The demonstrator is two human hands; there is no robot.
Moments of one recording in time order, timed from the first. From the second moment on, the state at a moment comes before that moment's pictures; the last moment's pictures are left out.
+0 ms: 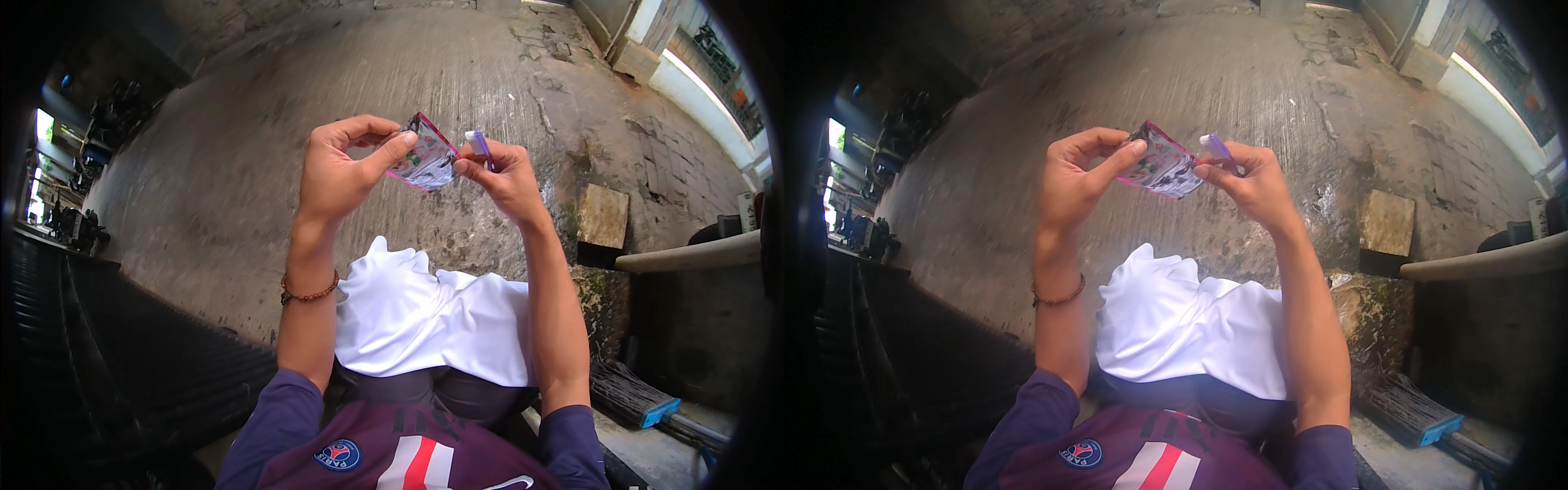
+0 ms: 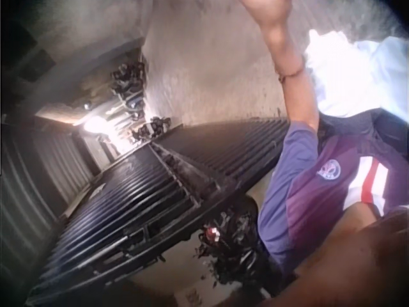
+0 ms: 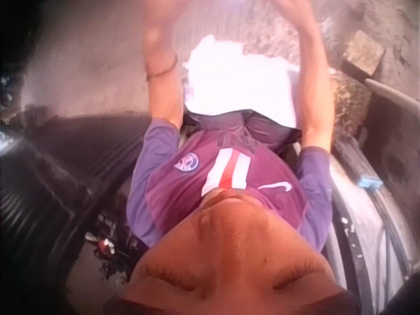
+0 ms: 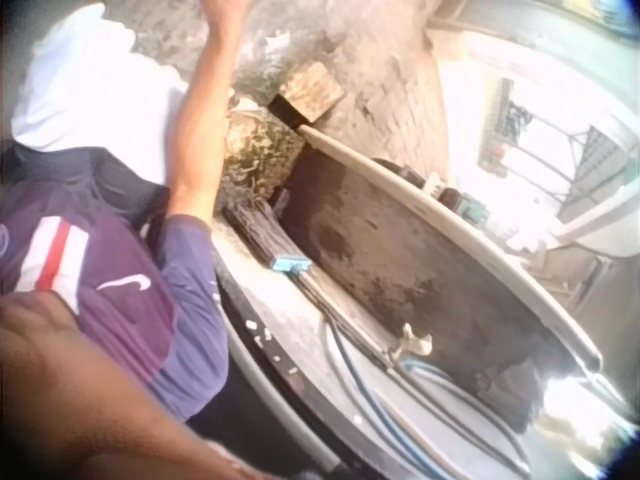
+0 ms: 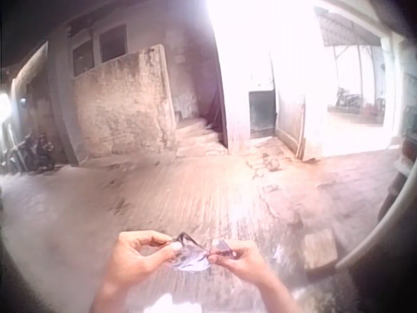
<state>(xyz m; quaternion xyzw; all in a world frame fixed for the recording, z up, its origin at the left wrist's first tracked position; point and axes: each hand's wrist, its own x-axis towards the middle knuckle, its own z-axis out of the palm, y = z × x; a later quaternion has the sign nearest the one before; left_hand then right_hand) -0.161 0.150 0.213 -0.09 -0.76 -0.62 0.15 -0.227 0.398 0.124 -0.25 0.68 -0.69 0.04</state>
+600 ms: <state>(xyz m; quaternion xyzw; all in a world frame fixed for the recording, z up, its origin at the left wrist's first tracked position) -0.078 0.096 0.139 -0.01 -0.77 -0.64 0.07 -0.222 0.374 0.133 -0.35 0.76 -0.53 0.13</state>
